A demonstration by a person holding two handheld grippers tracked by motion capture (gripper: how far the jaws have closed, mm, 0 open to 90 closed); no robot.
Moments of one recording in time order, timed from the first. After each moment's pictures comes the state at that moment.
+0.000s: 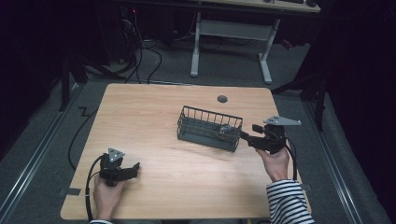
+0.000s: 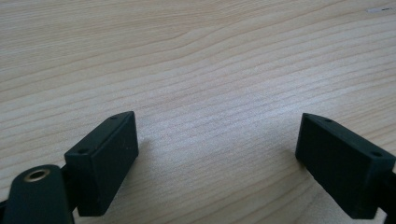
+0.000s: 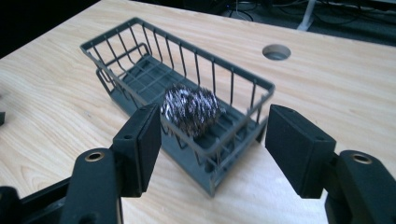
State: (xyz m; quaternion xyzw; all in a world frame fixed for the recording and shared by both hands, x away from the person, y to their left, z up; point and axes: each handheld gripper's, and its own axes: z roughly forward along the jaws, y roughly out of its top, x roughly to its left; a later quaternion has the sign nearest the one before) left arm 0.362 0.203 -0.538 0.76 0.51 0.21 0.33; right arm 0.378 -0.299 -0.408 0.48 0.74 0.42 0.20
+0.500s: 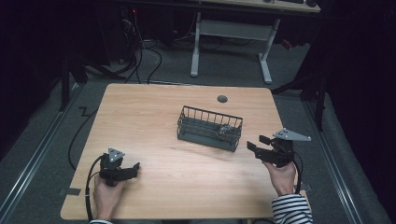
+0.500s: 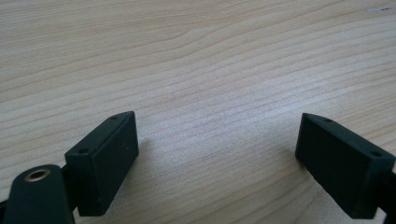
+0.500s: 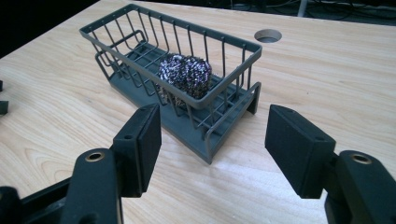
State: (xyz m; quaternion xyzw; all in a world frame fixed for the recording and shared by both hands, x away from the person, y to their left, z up) left arm 0.362 0.203 -0.538 0.76 0.51 0.21 0.33; right arm 0.346 -0.317 -0.427 0.49 0.73 0.43 0.21
